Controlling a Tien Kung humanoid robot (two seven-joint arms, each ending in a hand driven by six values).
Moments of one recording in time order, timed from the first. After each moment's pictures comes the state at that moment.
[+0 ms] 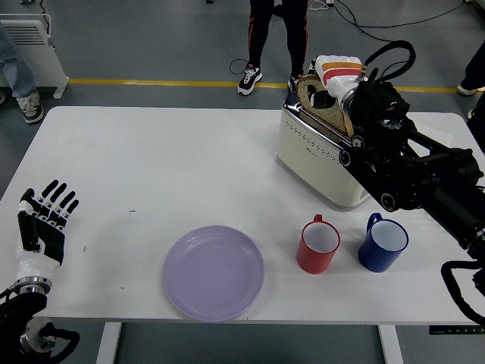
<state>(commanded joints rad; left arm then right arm) 0.00 0.00 -1.61 -1.13 0.81 -0.03 -0.32 1.12 0.00 0.75 0.73 -2.09 -0.12 -0.34</state>
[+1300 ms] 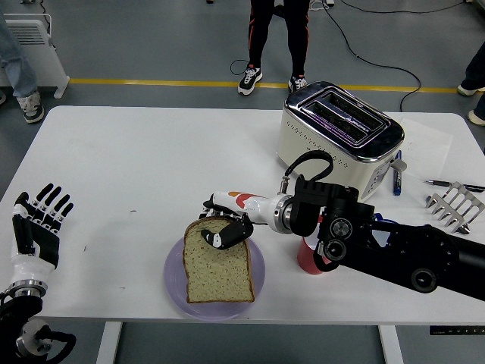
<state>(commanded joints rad) 0.01 0.00 -1.64 -1.14 0.82 -0.03 -0.32 0.97 -0.15 0.27 1.40 -1.11 0.00 -0.43</state>
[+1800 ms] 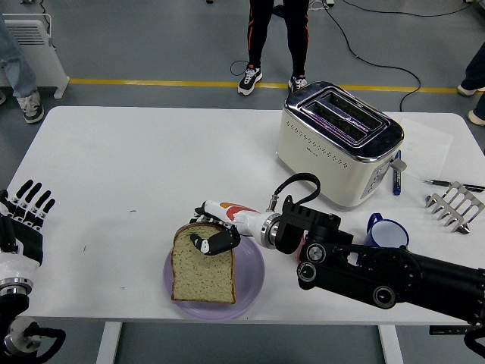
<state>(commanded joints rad) 0.01 0.00 -1.70 -1.15 0.83 -0.02 -0.32 0.92 -0.04 0.19 1.20 -1.16 -0.20 -0.23</state>
